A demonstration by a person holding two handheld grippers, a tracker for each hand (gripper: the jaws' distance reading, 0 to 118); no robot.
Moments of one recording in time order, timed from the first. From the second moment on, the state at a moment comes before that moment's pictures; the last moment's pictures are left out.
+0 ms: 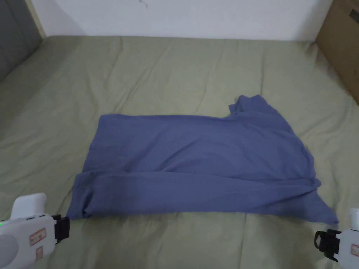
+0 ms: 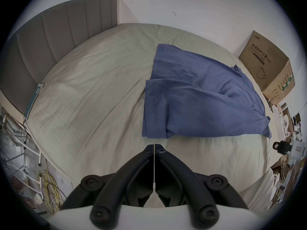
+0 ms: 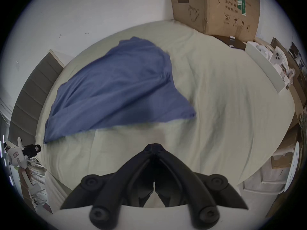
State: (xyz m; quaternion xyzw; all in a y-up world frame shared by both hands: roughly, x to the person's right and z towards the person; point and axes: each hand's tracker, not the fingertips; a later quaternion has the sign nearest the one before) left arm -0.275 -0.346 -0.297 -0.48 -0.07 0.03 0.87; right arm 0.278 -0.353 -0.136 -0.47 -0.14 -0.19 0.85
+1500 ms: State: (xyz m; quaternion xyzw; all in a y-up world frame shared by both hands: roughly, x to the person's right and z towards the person) left arm -0.273 -0.339 -0.269 -0.51 -0.09 -0.06 0.86; right arm 0.317 -0.361 -0.099 -0.53 -0.12 -0.16 0.82
